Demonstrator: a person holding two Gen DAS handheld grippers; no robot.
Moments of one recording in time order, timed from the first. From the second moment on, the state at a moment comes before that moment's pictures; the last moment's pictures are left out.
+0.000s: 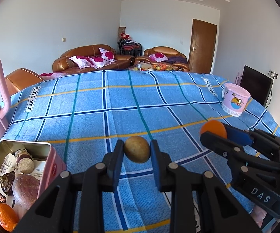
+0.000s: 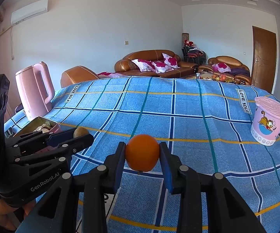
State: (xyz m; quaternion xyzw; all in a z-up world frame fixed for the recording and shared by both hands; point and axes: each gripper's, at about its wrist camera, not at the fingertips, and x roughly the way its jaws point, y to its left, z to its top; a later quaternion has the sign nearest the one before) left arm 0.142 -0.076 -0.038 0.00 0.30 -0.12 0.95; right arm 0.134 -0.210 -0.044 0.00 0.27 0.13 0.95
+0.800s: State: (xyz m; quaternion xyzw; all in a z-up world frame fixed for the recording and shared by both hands) left arm 0.126 -0.074 -0.029 0.01 0.25 -0.11 0.96; right arm 0.118 -0.211 -0.036 -0.01 0.23 0.13 0.97
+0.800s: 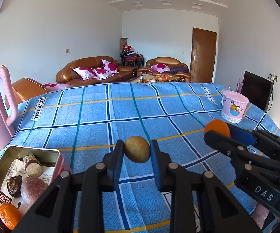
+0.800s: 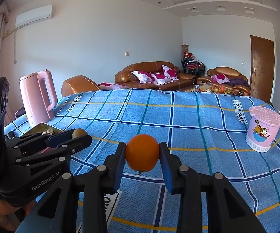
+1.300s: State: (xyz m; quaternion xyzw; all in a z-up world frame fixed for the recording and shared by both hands) left arm 0.118 -0.074 -0.025 0.01 0.22 -0.10 0.97; right arm 0.109 -0.212 -0.033 -0.01 0.20 0.13 0.97
